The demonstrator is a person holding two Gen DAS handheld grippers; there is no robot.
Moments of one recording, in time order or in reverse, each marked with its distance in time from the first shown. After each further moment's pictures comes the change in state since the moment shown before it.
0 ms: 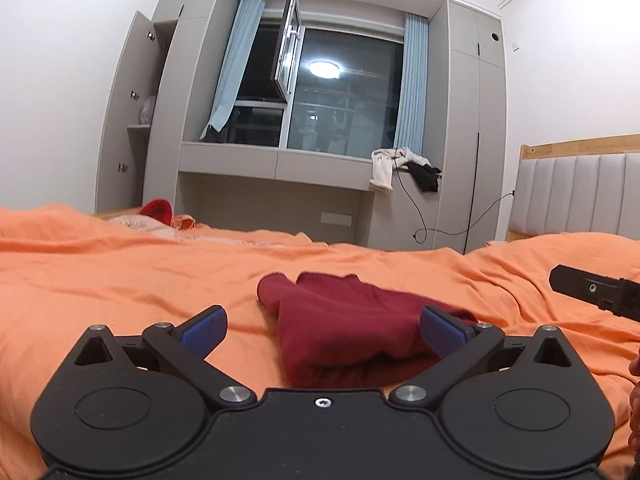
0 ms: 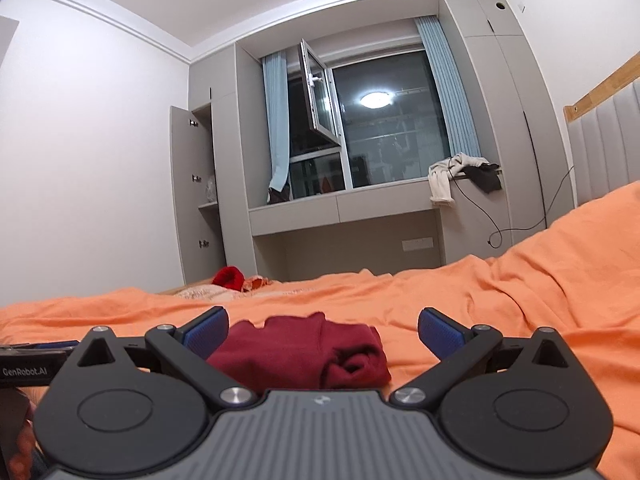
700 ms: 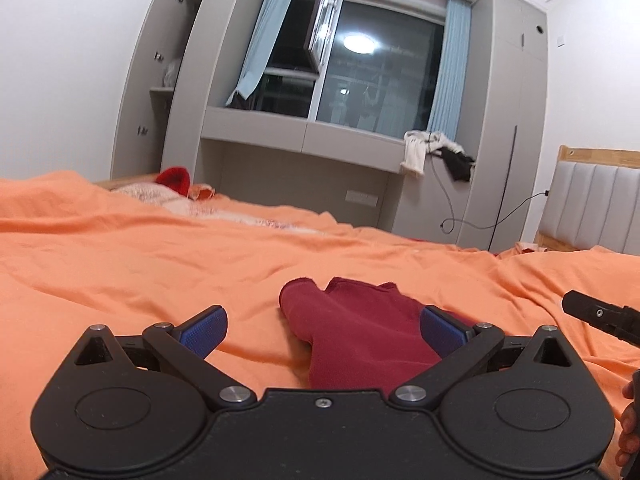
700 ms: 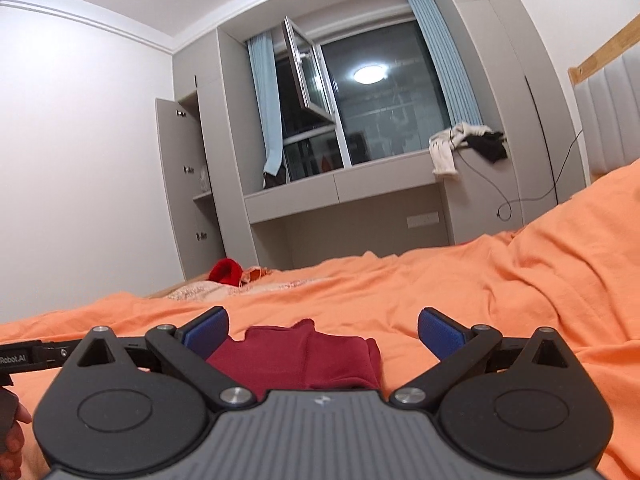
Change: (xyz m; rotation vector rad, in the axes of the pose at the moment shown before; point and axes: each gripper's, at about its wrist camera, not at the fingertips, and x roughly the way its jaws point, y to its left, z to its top) left arm 0.081 0.026 0.037 -0.081 0.071 0.059; right arm 0.088 -0.033 0.017 0.073 0.052 0.026
